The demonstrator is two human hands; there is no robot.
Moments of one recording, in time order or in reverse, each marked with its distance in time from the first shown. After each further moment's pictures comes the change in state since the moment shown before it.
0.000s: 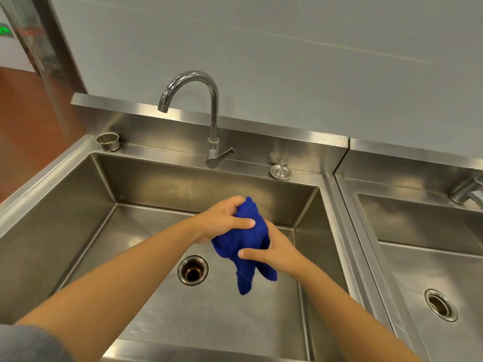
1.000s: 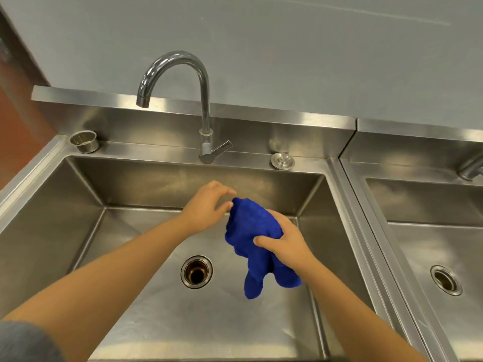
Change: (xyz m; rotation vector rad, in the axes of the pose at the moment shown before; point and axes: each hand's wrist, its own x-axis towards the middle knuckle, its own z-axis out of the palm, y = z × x) left_hand 0.055 -0.023 -0.066 0.847 0.279 0.264; right_hand 0.043 0.011 0.003 0.061 0.236 0.116
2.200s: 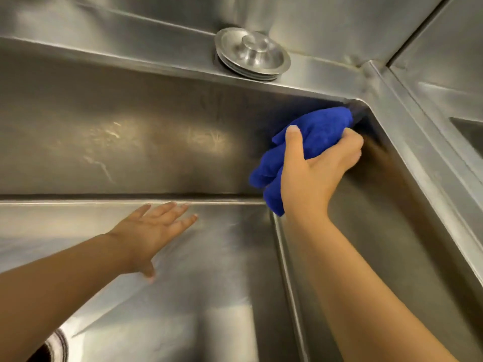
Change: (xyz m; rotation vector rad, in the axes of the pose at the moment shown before) left_hand 0.179 -0.177 0.301 0.696 -0.838 0.075; right_hand 0.282 0.217 -0.062 -0.022 1.045 -0.279
